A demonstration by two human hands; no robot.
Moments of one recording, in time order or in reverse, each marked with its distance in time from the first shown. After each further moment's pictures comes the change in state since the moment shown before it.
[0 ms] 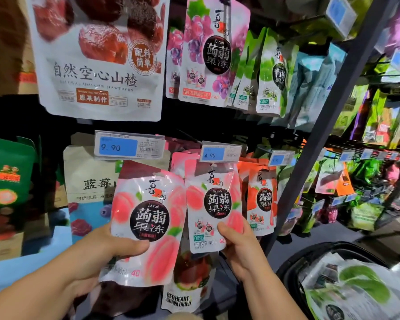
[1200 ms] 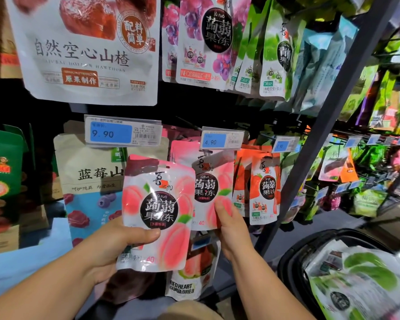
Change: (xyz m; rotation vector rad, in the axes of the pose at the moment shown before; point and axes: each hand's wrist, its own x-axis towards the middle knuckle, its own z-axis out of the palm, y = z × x) left_hand 0.026 -0.022 0.006 -0.142 -0.044 -0.069; right_hand 0.027 0.026 0.014 -0.232 0.142 -0.057
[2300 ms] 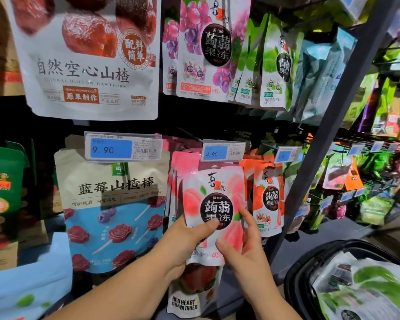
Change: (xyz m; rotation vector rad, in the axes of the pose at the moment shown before) left_hand 0.053 -0.011 0.091 -0.001 0.024 0.144; right_hand -0.062 -0.026 -0.012 -0.220 -0.117 -0.392
